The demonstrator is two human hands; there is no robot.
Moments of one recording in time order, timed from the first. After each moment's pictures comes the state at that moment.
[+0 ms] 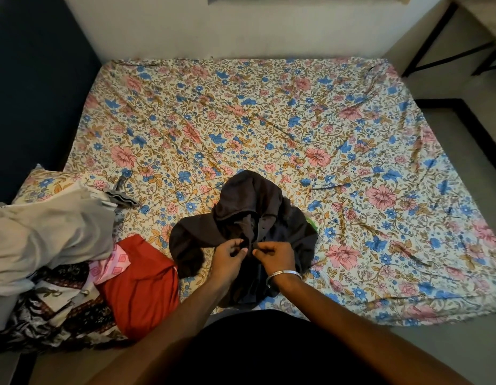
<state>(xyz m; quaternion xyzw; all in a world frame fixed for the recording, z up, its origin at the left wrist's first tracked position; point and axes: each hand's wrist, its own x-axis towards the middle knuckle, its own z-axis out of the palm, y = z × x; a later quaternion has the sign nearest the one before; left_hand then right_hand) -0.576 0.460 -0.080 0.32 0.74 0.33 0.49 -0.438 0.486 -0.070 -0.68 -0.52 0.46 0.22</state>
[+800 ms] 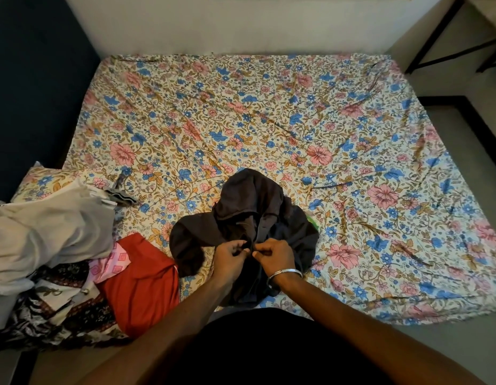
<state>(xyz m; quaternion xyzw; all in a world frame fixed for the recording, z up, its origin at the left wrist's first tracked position) -0.572 0.464 -0.080 0.33 0.73 0.34 0.49 -0.439 0.491 -0.064 -0.64 -0.62 0.42 0.16</state>
